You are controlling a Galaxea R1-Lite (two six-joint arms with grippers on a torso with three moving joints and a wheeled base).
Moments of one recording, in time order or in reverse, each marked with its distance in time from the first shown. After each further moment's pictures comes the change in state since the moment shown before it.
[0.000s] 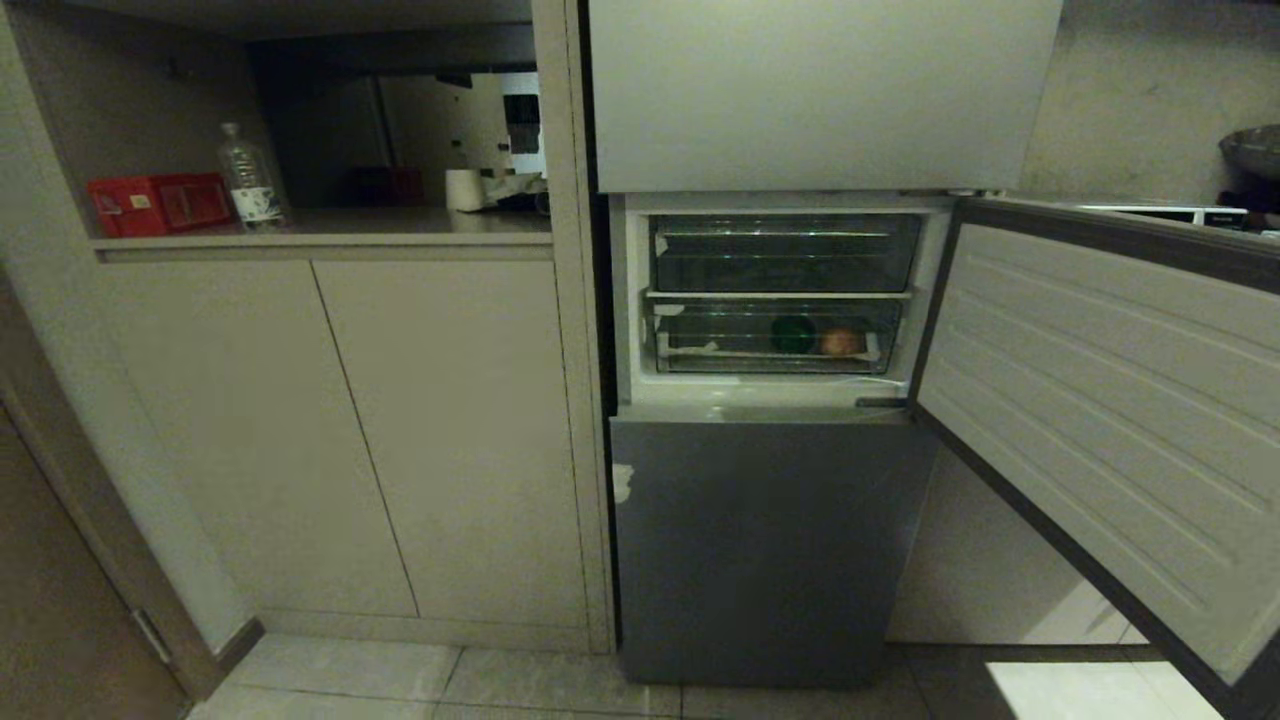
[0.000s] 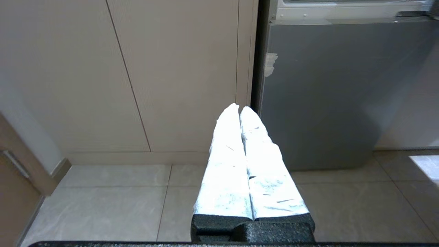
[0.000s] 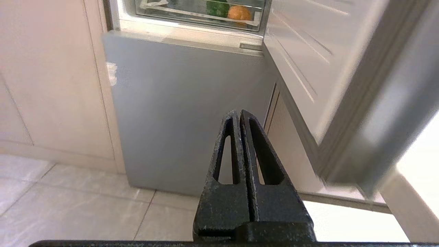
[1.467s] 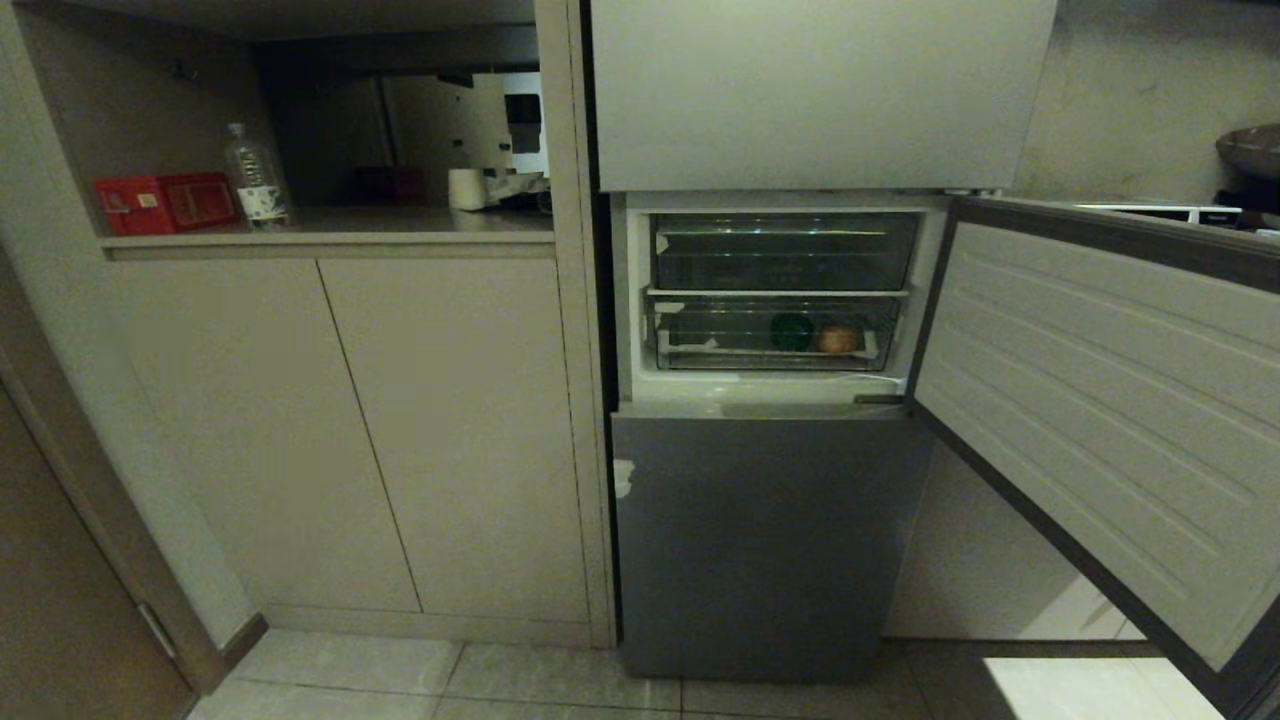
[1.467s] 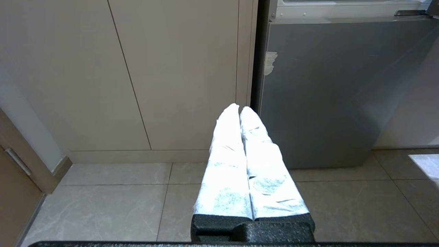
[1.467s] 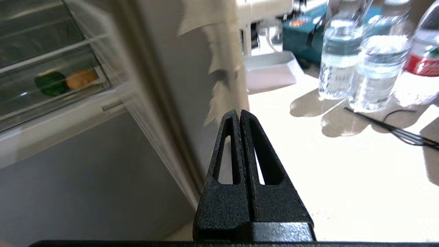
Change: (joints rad) left arm 0.000 0.000 0.000 0.000 0.000 0.000; right arm -0.810 0.773 -0.533 -0.148 0.159 0.213
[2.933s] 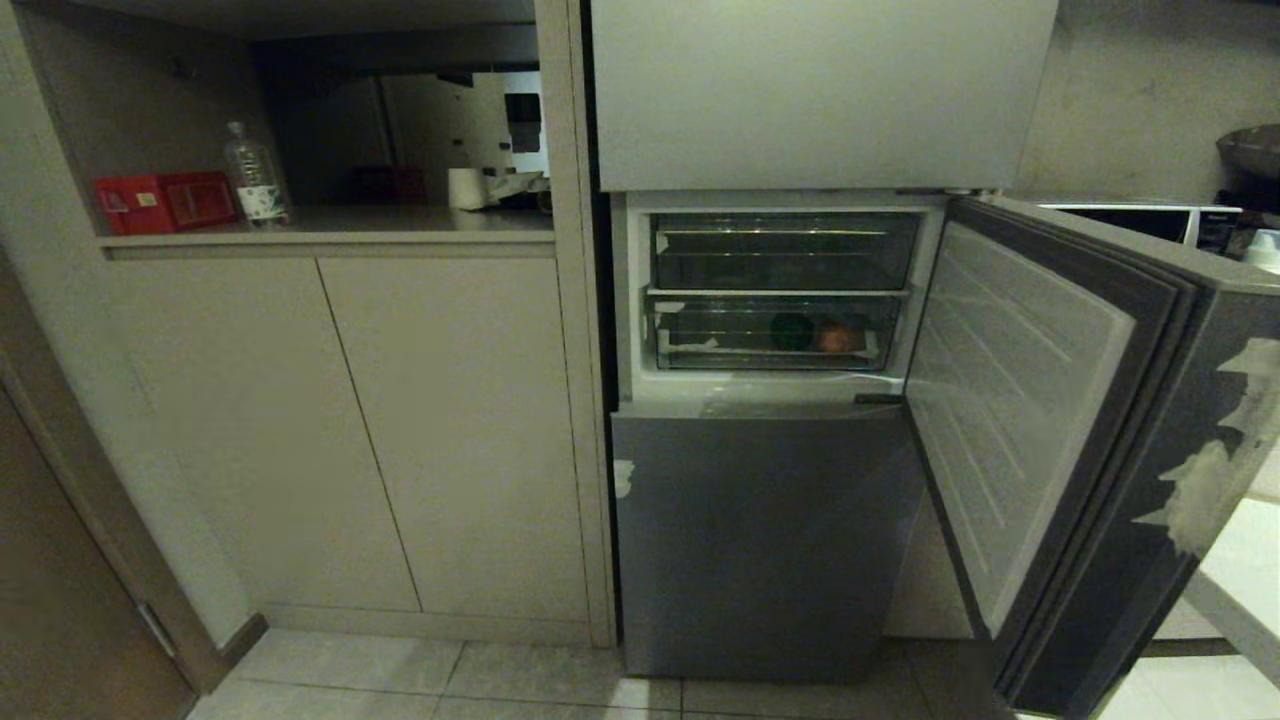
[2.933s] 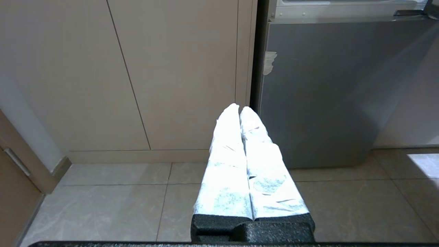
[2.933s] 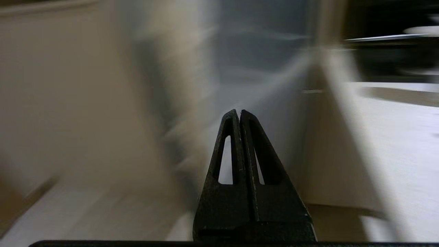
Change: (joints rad) left arm 0.000 0.000 0.000 0.000 0.000 0.000; right arm 0.447 0.085 0.155 -0.300 0.285 0.009
